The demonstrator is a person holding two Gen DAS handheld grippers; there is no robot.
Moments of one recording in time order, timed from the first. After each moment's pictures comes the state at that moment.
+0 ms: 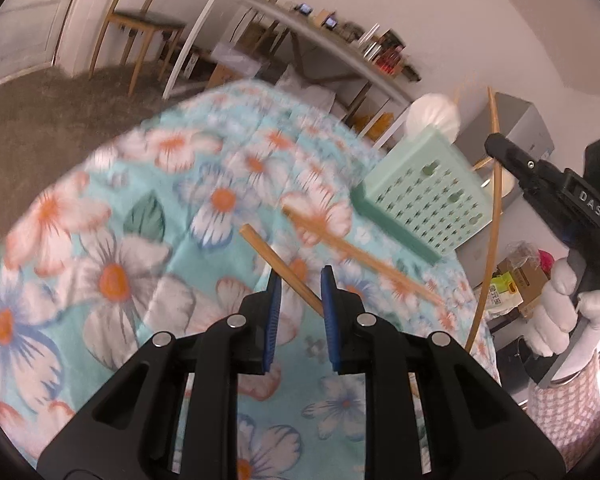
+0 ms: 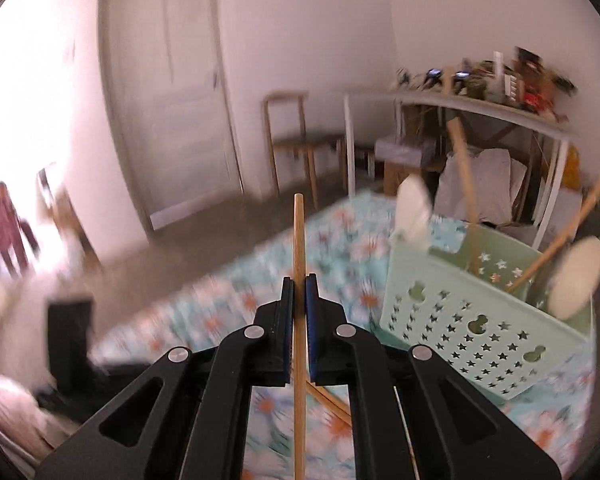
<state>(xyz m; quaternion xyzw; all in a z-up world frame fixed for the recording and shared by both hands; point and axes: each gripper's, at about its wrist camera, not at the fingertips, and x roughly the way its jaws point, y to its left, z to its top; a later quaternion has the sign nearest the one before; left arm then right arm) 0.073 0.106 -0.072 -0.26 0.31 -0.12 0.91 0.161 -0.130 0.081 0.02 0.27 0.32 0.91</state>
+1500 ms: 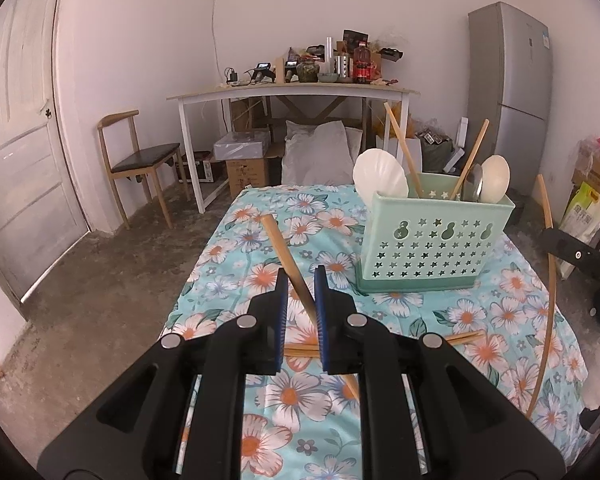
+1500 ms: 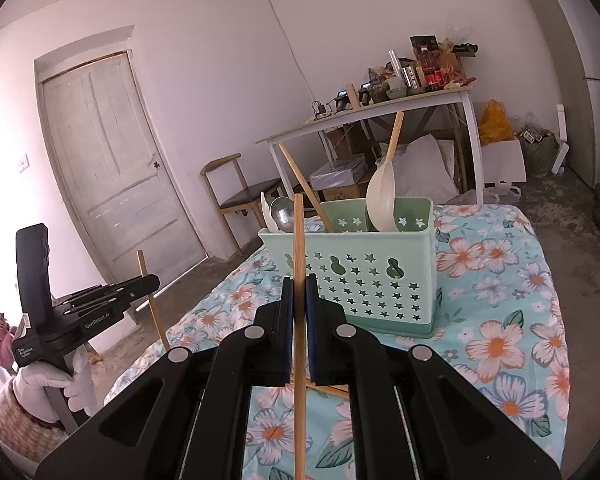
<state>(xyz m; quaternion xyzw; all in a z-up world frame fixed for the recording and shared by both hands) 0.104 0.017 0.049 0.02 0.27 -0.03 0.96 0.111 -0.250 0.054 0.13 0.24 0.22 0.94</state>
